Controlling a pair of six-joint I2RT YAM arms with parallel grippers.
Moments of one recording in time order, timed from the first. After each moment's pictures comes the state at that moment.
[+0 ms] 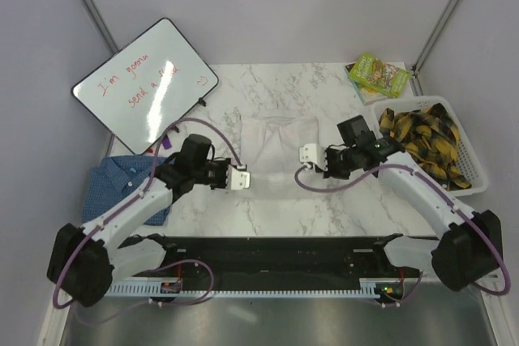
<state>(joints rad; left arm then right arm) -0.55 1.00 0.62 -0.37 0.58 1.09 0.46 1.17 0.92 -0.80 -0.44 -1.07</state>
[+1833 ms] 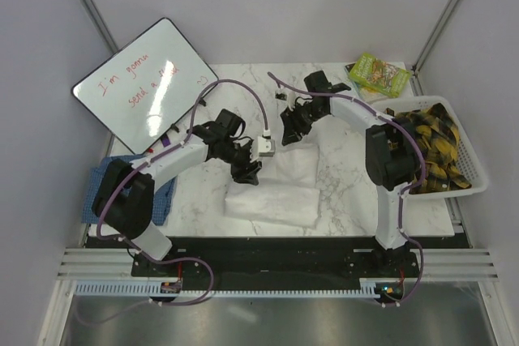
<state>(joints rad) -0.55 1.59 1.09 -0.60 0.70 0.78 0.36 2.07 1.67 -0.75 -0.73 -0.46</state>
